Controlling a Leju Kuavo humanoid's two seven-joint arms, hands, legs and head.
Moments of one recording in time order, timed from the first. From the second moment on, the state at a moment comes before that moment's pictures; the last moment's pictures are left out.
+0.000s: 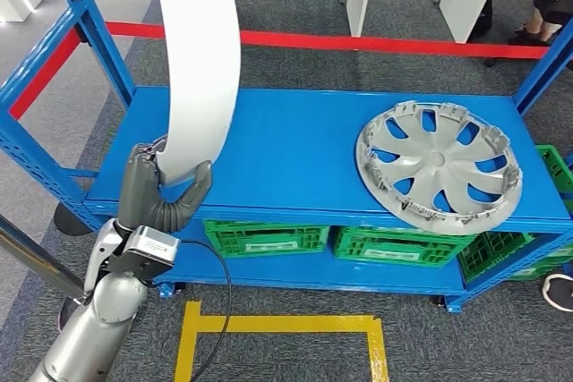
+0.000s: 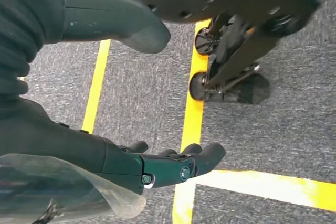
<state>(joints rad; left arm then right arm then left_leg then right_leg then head) -0.24 0.03 -0.47 -1.78 -0.63 0.30 -0.30 -0.02 -0.05 1.29 0.00 -1.30 0.01 -0.40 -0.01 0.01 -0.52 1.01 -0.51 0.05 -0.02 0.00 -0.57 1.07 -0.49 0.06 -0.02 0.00</state>
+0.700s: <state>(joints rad) -0.24 0.03 -0.46 -1.78 -0.63 0.30 -0.31 -0.02 -0.05 1.29 0.00 -1.30 0.01 -0.40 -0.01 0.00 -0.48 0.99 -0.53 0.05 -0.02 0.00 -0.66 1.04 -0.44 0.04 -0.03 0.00</state>
